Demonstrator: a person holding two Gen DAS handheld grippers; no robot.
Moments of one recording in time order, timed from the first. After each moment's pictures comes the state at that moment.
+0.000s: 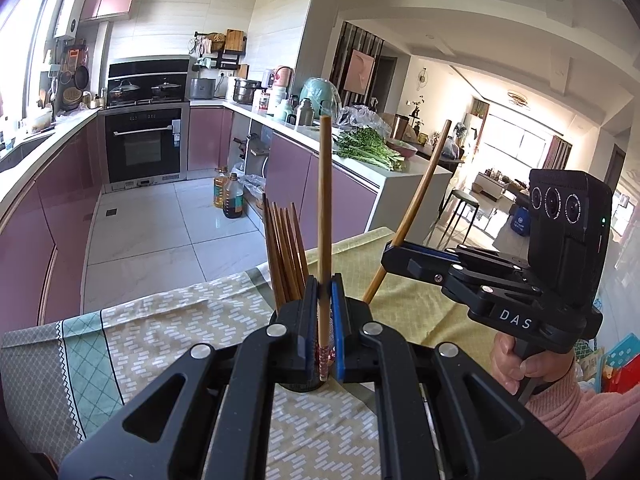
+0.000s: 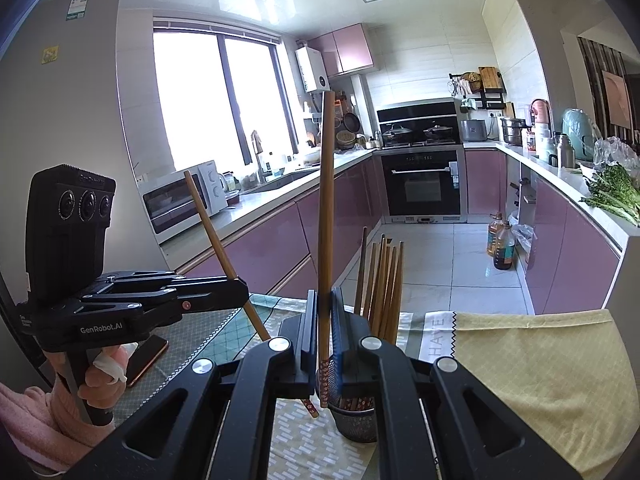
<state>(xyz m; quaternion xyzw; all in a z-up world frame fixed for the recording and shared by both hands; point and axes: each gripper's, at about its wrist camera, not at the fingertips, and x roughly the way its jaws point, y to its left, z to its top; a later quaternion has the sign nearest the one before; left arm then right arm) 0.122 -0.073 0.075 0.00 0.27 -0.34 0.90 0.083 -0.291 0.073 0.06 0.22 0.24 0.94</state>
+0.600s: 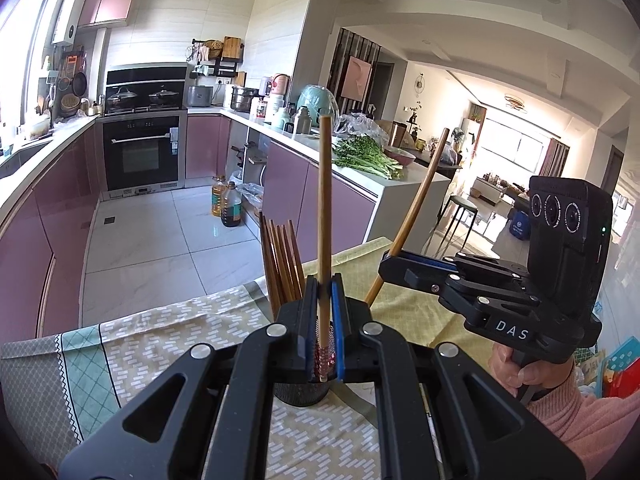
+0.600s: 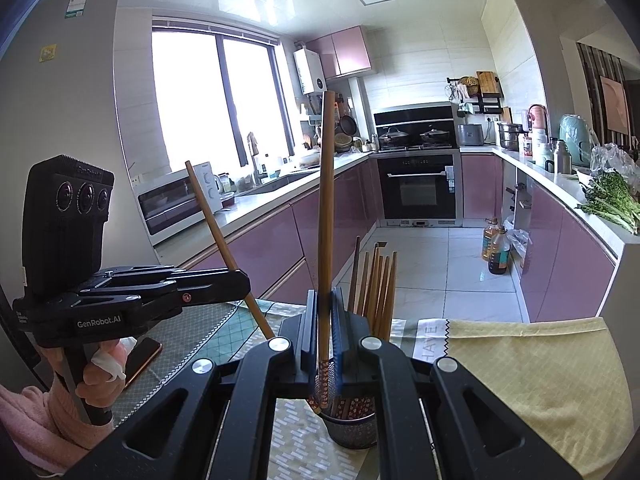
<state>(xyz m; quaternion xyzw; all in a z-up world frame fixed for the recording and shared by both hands) 0.124 -0.076 0.082 -0.01 0.26 -0.35 0.90 0.088 -0.292 0.077 0.06 0.22 0.23 0.95</state>
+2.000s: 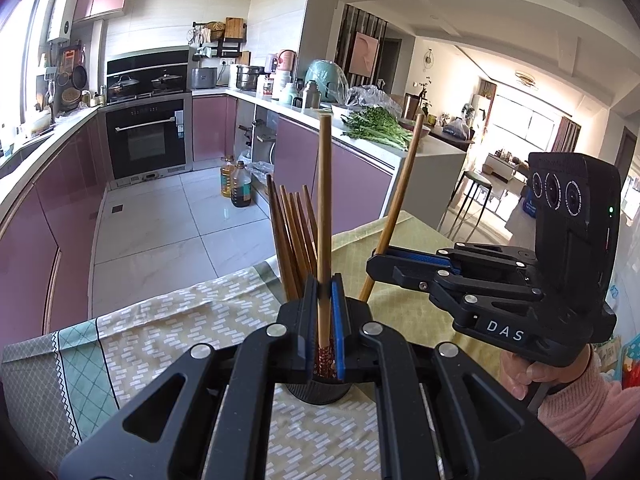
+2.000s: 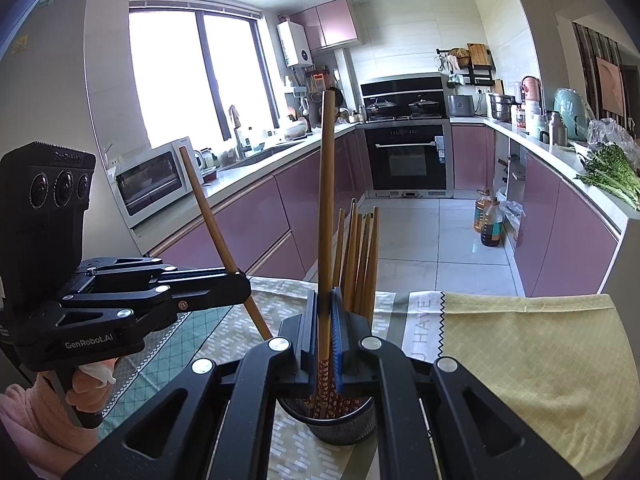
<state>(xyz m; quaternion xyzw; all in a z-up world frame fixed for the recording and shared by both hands) 0.141 -0.103 0.063 0.03 0.30 -0.33 0.90 0.120 -0.282 0.045 0.05 0.27 0.21 0.94</state>
